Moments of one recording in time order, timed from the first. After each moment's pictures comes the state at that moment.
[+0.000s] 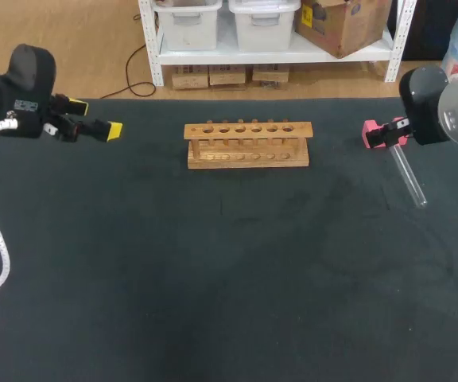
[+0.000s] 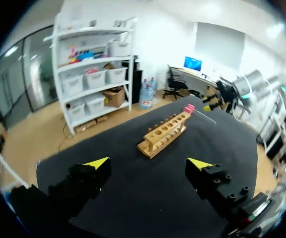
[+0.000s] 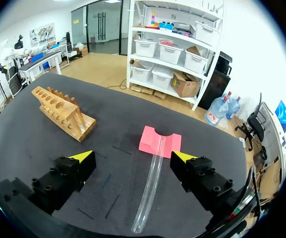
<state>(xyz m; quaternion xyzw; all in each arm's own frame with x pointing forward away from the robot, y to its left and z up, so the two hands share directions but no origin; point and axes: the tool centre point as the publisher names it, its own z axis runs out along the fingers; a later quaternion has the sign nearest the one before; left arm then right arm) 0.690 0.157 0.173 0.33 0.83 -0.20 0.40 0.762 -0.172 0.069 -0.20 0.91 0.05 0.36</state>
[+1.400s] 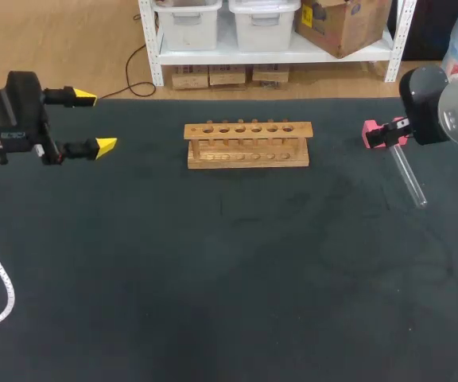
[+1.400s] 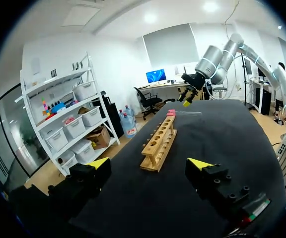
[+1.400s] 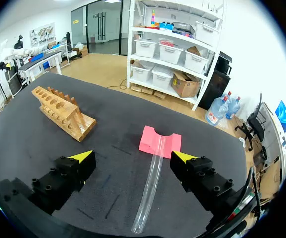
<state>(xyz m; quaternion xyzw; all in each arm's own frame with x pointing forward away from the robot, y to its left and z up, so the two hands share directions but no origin) 0.706 0.163 0.158 0.49 0.68 -0.20 0.51 0.762 -0.172 0.069 -0.20 0.91 0.05 0.36</state>
